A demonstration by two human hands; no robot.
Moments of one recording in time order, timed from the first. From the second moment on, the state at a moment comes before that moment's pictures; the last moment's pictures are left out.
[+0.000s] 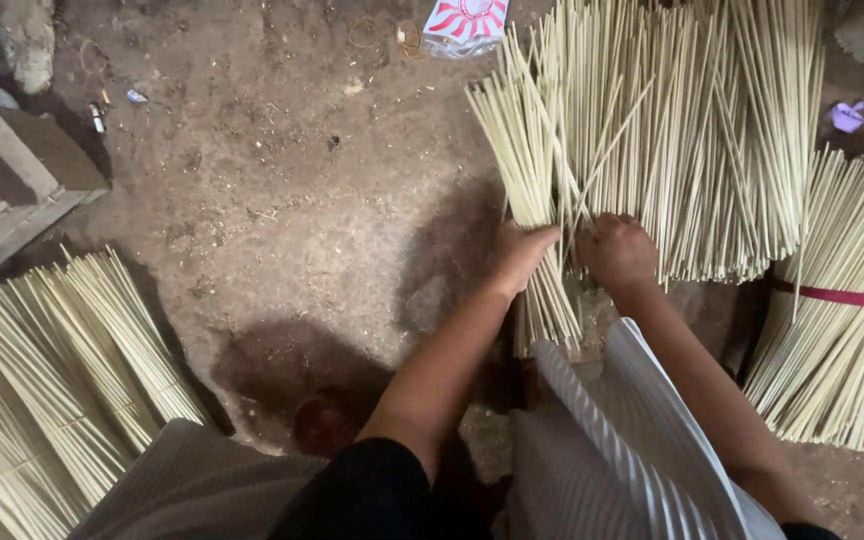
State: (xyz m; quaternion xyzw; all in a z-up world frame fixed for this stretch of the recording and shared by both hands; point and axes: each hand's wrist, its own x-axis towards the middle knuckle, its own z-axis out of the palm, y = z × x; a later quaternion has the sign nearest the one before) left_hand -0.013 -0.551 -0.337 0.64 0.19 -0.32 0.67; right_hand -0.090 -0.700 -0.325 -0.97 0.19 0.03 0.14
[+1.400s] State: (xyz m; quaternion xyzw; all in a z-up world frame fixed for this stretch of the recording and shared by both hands) left_hand -0.002 -0.444 -0.275 0.85 0.03 -0.32 0.41; right_hand -0.018 -0.583 -0.221 -0.60 0.12 -0.14 0.78
